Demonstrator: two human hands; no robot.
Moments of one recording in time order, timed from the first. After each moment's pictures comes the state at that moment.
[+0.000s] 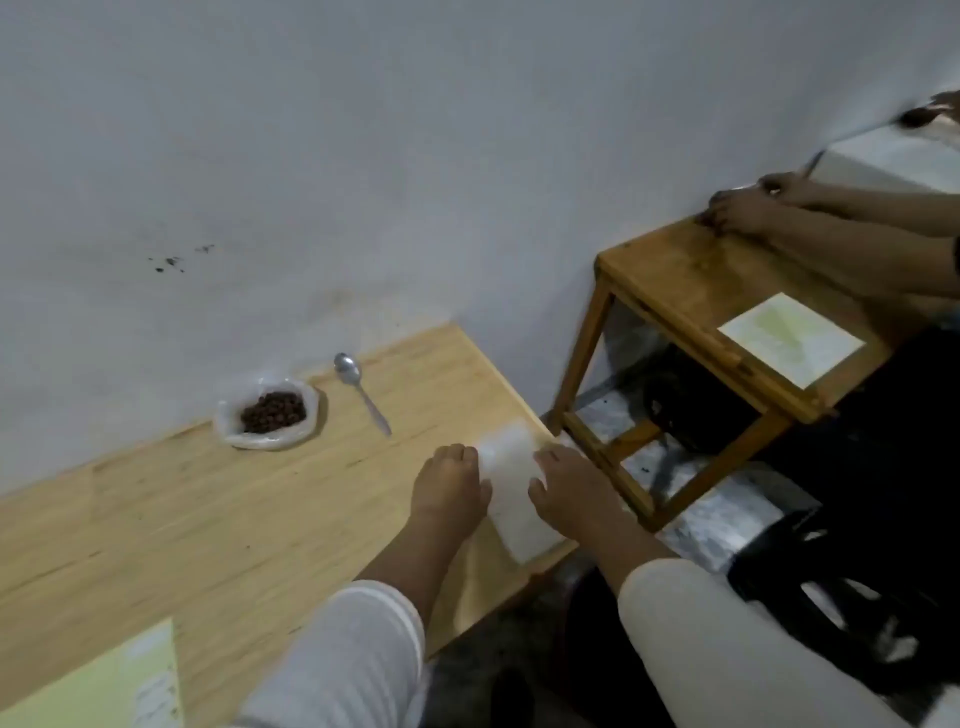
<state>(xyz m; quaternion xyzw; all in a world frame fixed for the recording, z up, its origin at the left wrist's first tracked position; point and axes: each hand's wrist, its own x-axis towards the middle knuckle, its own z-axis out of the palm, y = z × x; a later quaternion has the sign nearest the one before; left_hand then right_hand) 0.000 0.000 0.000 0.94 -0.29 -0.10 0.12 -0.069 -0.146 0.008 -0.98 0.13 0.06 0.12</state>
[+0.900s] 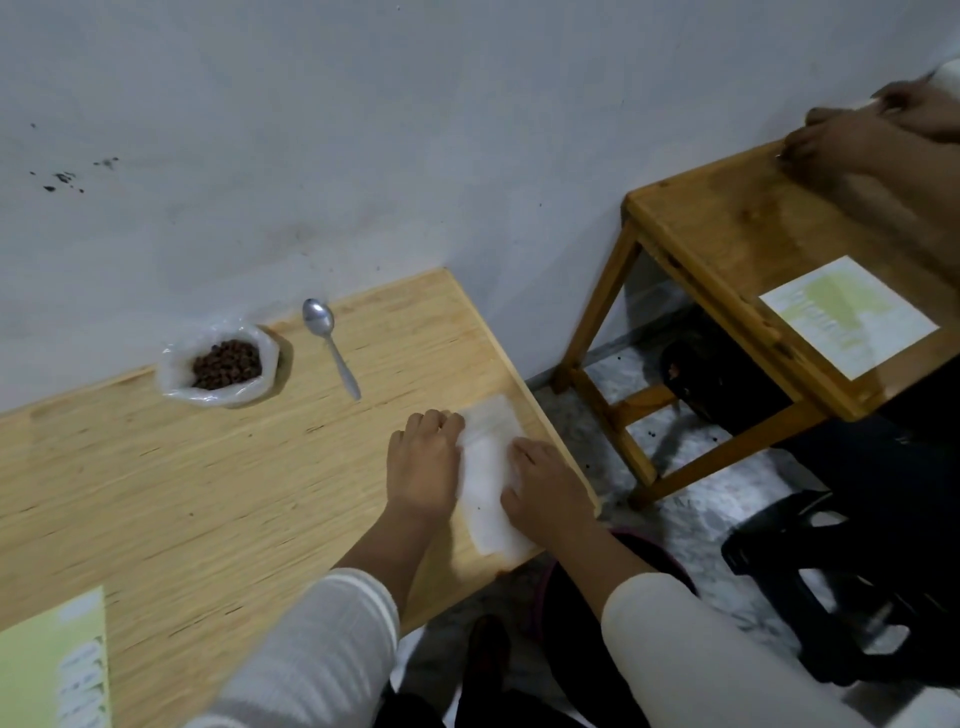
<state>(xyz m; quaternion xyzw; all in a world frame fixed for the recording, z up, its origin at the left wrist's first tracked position) 0.016 -0.029 -0.050 0.96 -0.22 -0.01 0.15 -0.055 -0.173 -0.060 -0.97 0.09 0.12 0.18</state>
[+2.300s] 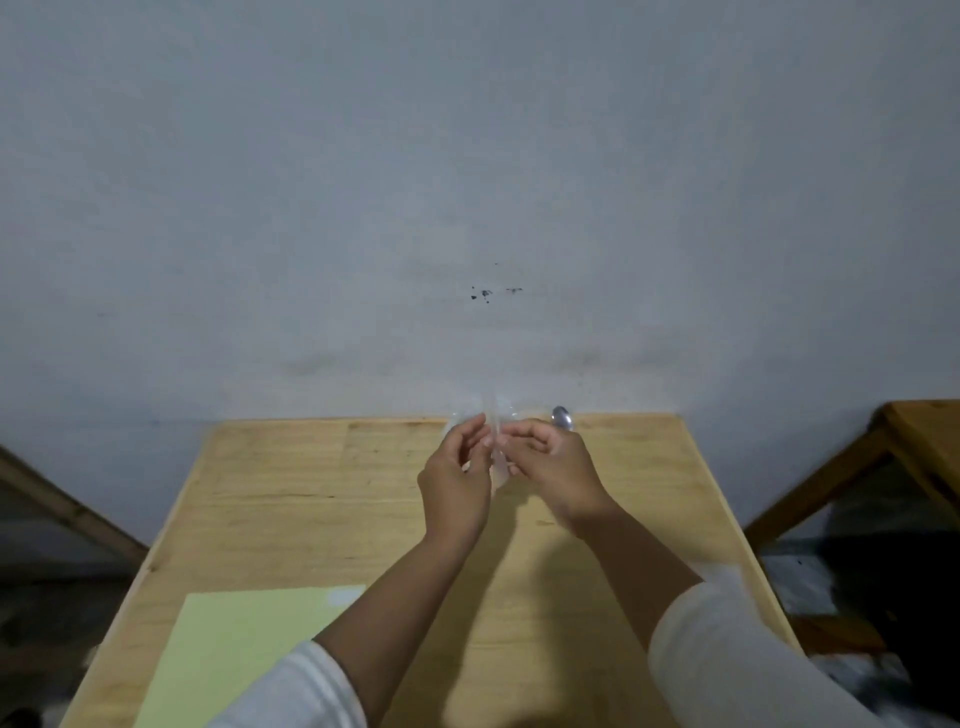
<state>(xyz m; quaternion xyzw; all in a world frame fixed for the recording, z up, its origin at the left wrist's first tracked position) 0.063 0.168 0.057 0.76 0.14 0.13 0.63 0.086 0.056 0.075 -0.72 0.00 0.10 0.69</state>
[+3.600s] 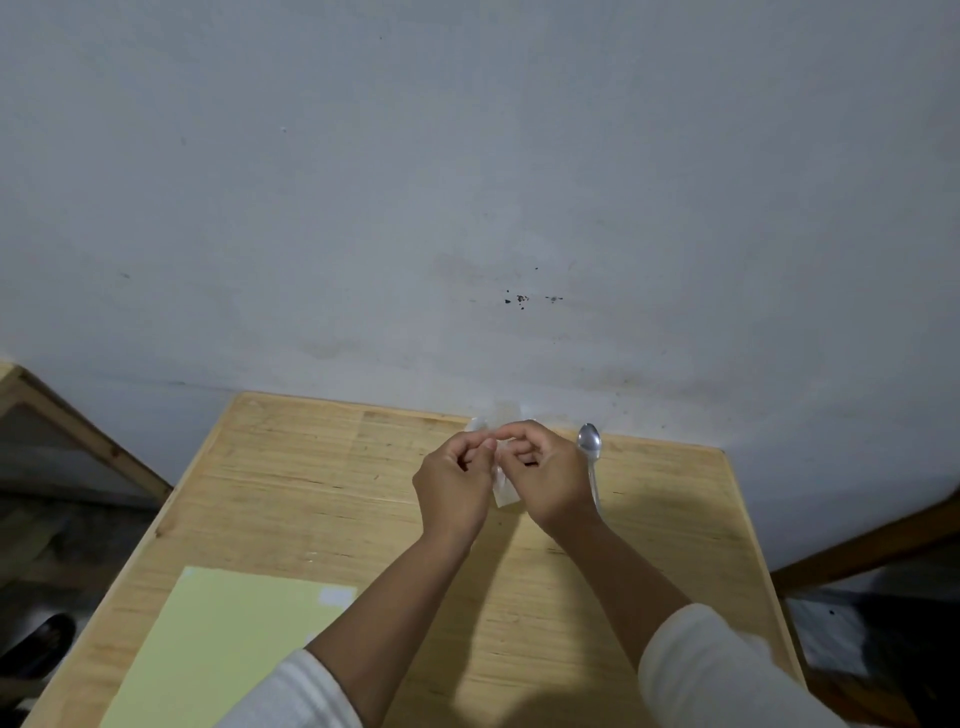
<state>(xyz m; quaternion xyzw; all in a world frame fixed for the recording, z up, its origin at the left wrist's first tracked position) 0.096 0.173 0.055 0.74 0.26 0.13 0.61 0.127 0.073 0.064 -0.82 -0.07 0.06 0.56</state>
